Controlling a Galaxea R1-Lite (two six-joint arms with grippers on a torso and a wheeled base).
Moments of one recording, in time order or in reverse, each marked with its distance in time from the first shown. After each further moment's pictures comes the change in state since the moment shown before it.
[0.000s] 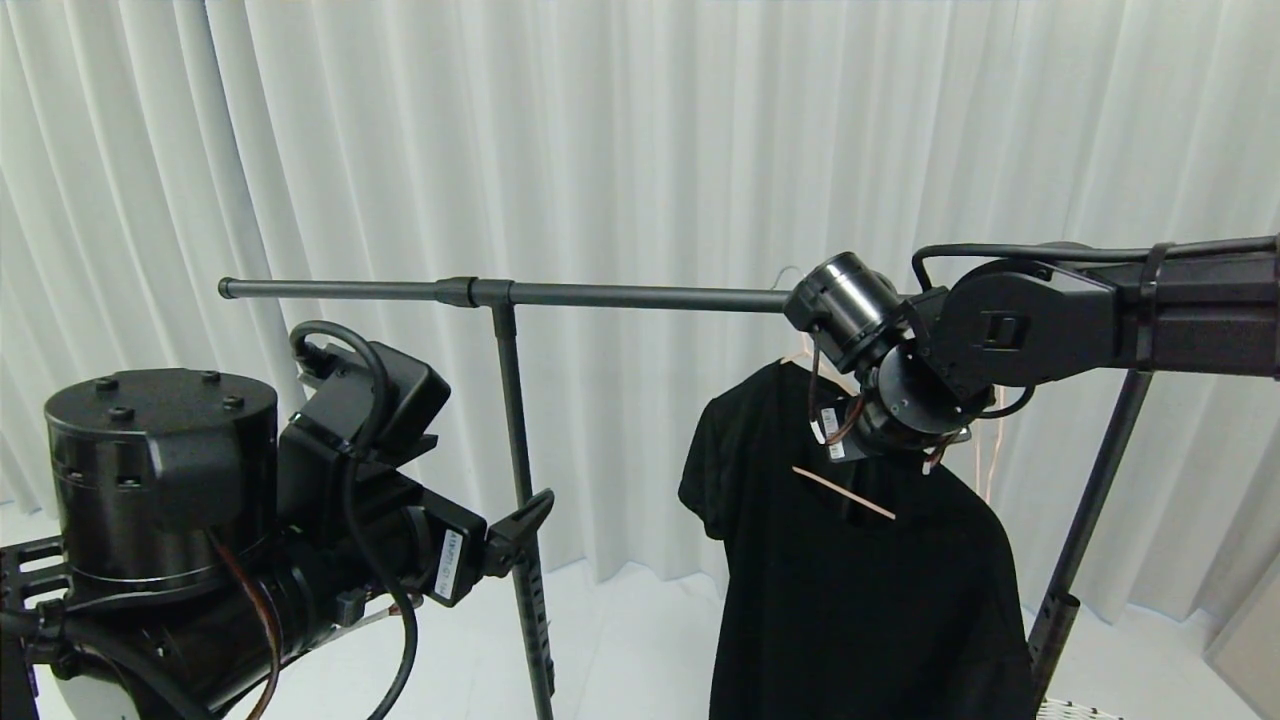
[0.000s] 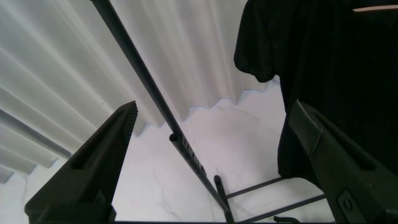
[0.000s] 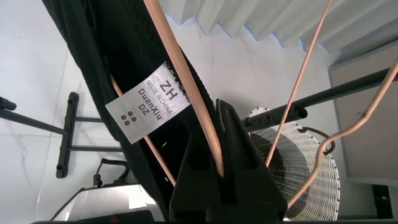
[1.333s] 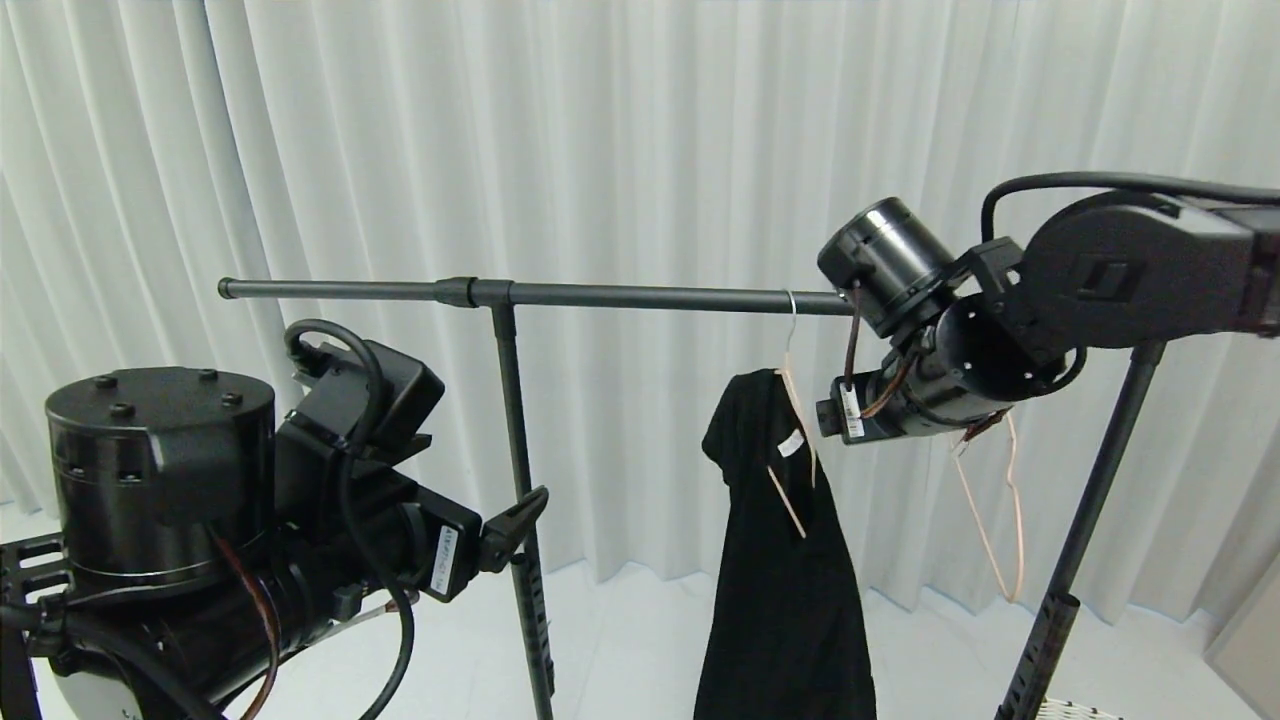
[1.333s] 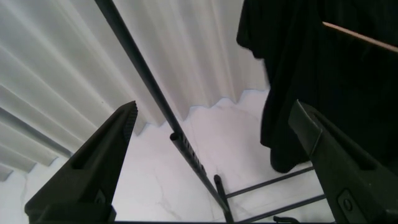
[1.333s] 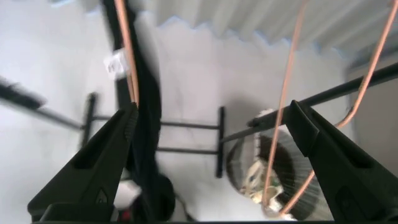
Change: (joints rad) left arm 0.017 0.001 0.002 0.000 0.000 -0.005; right arm 0.022 -0.097 -0.026 0.066 0.074 0.017
